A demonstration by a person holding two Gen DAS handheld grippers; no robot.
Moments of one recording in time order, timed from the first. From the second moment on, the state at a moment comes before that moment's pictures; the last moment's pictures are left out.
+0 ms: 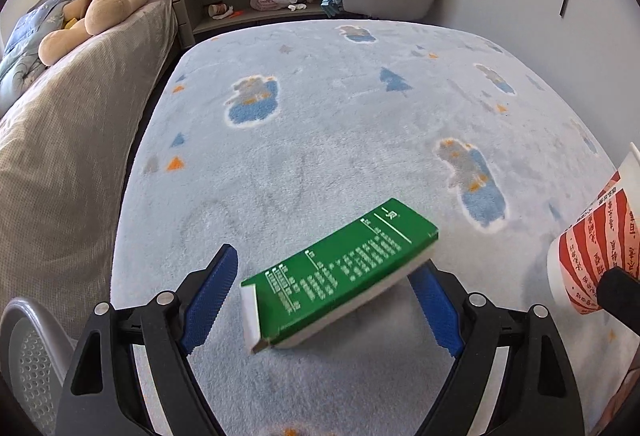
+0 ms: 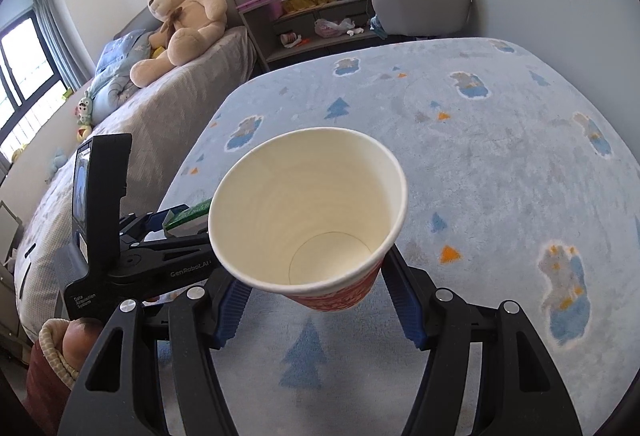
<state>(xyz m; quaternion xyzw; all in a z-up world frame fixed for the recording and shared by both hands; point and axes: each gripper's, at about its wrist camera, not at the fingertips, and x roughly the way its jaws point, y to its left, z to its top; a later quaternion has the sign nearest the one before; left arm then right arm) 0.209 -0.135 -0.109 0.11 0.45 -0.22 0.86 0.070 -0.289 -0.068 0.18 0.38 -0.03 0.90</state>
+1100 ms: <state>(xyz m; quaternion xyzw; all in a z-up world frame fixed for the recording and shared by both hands) 0.103 0.067 -0.033 0.02 0.41 -0.05 0.91 0.073 -0.130 -0.032 0.11 0.39 0.11 0.91</state>
